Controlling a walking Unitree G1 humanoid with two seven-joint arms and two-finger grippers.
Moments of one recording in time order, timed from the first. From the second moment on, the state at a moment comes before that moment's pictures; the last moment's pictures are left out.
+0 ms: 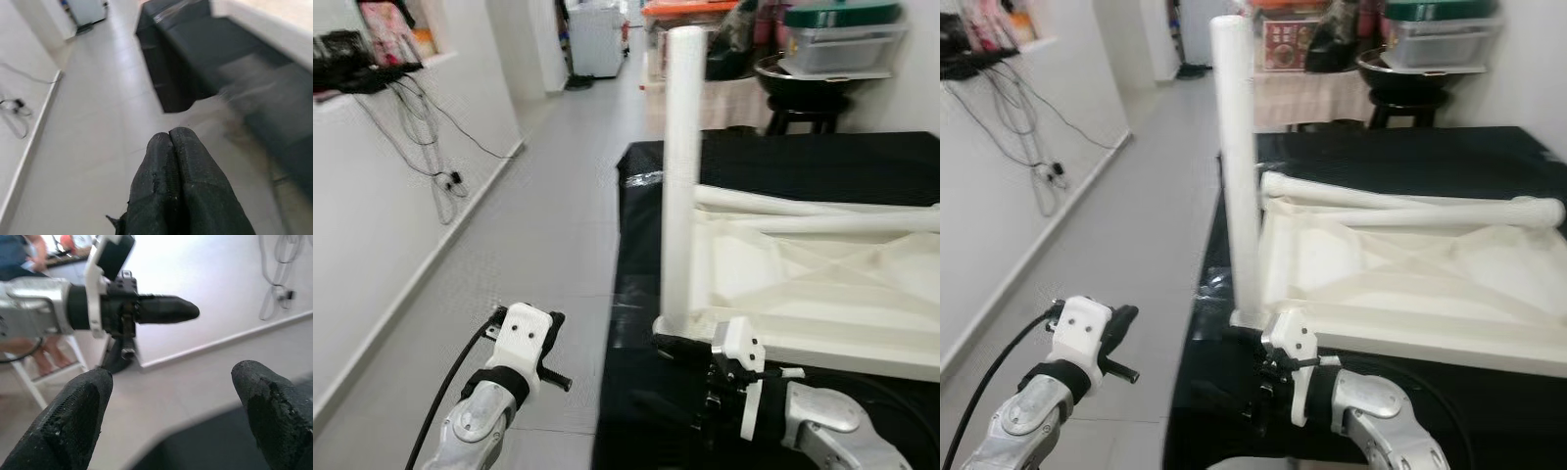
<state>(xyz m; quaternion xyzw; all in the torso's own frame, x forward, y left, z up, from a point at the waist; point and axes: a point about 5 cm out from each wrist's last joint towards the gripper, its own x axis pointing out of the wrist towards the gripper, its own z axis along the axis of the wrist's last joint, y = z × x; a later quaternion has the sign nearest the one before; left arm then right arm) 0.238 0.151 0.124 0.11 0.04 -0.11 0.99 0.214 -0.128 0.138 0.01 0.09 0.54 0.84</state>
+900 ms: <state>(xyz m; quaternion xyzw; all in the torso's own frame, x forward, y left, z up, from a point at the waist) 0.249 0.145 0.125 0.11 0.02 -0.12 0.99 0.295 -0.136 0.129 -0.04 0.07 0.23 0.97</state>
